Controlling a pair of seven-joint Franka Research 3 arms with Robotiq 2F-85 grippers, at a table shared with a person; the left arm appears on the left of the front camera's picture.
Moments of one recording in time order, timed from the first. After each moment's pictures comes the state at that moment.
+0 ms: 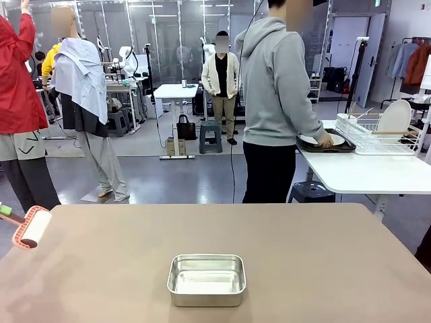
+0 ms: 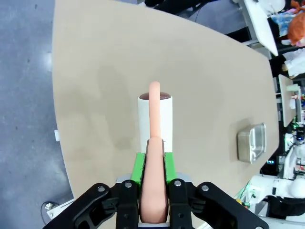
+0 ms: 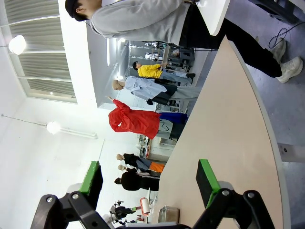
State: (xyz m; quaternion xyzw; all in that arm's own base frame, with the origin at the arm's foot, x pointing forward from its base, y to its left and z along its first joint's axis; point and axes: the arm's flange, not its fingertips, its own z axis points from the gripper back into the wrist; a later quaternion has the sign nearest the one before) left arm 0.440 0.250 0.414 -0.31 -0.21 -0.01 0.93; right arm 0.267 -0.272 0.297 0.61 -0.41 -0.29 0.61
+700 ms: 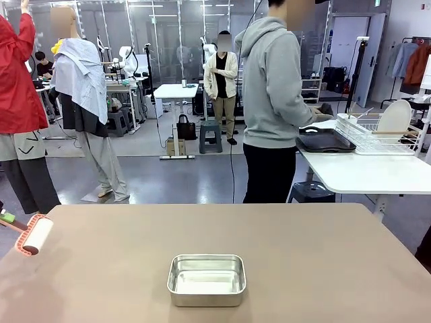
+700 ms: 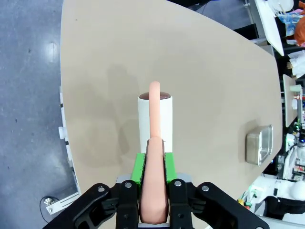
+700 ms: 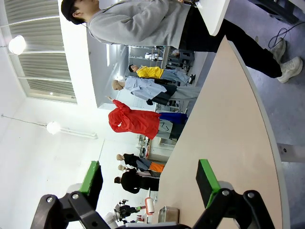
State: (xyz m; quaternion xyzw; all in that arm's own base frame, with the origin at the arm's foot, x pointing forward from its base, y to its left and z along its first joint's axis) left arm 0.458 0.261 0.385 -0.31 -0.18 0.00 0.93; right arm 0.267 -0.272 0.297 0.61 -0.41 -0.29 0.61
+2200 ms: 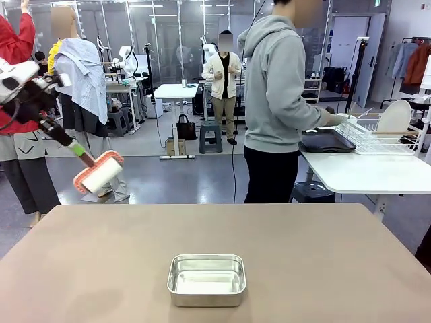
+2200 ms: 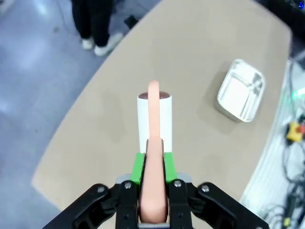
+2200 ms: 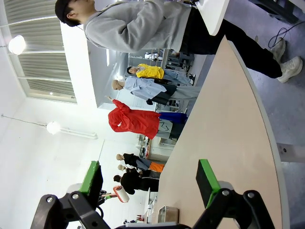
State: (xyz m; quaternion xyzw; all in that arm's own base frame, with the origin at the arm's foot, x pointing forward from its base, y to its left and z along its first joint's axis) left arm 0.473 -0.009 0.608 -0.14 -0.26 -0.47 0.83; right arm 0.268 -0.273 0.297 0.61 -0.41 -0.29 0.61
